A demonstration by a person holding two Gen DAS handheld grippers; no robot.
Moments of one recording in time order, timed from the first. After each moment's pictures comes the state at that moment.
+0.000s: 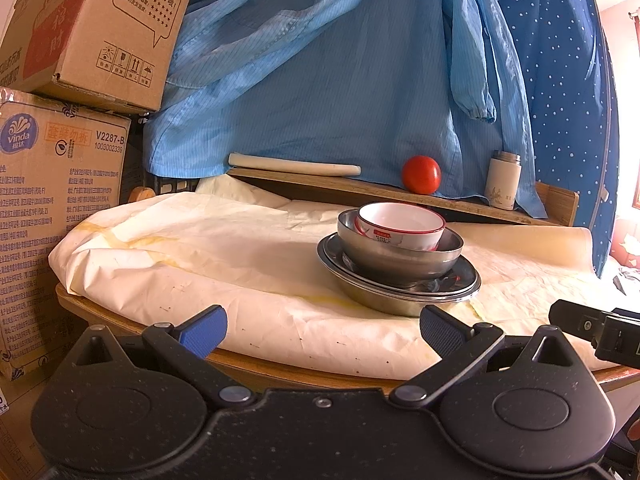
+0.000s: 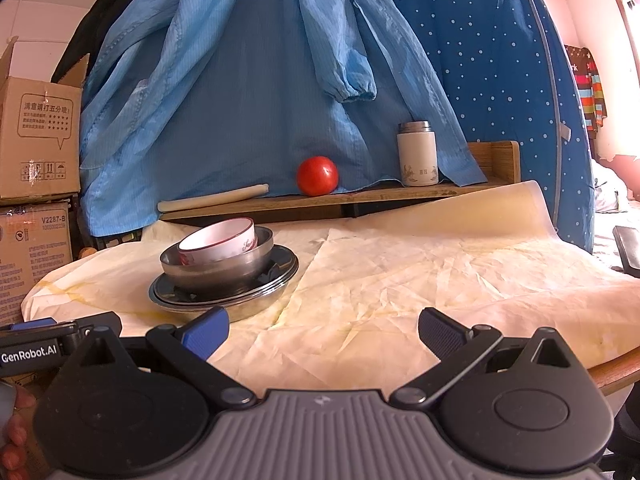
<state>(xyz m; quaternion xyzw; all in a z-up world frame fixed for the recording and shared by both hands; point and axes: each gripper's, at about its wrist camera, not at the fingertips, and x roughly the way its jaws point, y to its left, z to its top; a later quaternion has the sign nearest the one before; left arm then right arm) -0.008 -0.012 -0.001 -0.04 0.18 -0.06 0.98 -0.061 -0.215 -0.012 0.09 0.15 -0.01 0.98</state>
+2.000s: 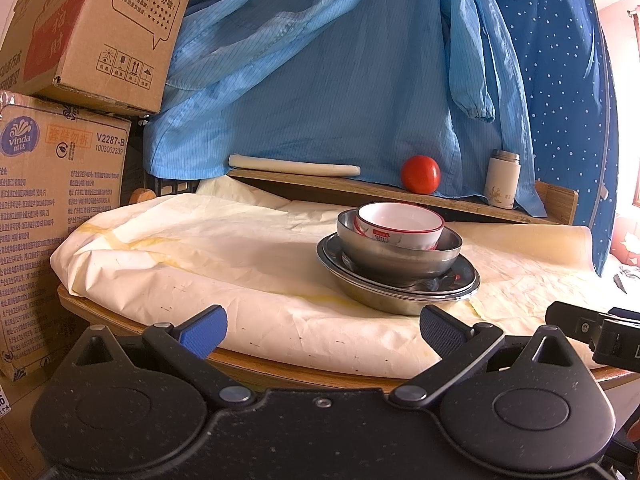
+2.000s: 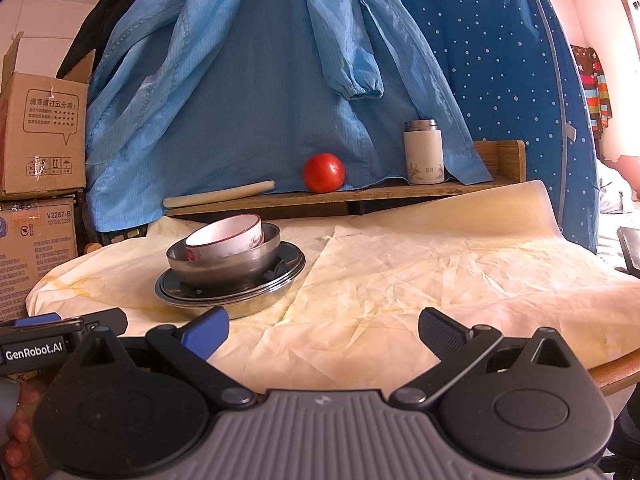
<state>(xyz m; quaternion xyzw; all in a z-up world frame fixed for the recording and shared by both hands) -0.009 -0.012 0.000 -0.04 0.18 -0.06 0.98 -0.063 -0.211 -0.012 0.09 0.15 -0.01 0.98</state>
